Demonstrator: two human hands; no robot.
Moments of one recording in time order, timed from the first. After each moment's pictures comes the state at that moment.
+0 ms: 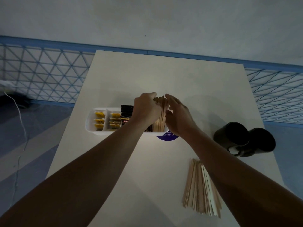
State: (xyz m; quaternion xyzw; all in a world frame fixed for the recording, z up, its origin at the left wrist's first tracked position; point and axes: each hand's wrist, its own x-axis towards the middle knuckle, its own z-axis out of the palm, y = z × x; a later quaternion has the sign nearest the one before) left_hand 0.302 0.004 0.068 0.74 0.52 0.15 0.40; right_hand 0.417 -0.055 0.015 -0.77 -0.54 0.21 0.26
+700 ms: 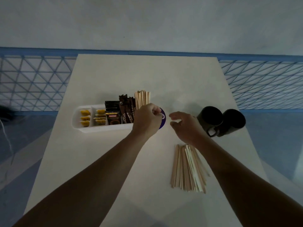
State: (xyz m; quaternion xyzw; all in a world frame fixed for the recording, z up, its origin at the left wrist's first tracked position) left_hand 0.322 -0.074 0.041 0.71 0.51 0.18 0.45; right_hand 0.449 -0.163 0.025 -0.83 -0.43 0.26 0.25
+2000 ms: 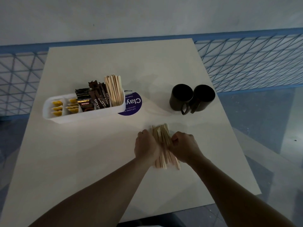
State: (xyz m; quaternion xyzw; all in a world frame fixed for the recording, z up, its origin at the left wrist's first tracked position) left_hand 0.344 -0.215 -0.026 0.73 0.58 -0.04 0.35; right_hand 0.452 -0.300 -0.028 -0.87 -0.37 0.30 0.14
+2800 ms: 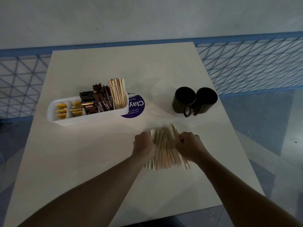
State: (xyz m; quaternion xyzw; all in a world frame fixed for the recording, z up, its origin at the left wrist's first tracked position) left_hand 0.326 -0.192 -0.026 0.75 0.53 -0.06 0.39; right_hand 0.459 -0.296 -0.016 -0.88 -0.32 0.34 0.13
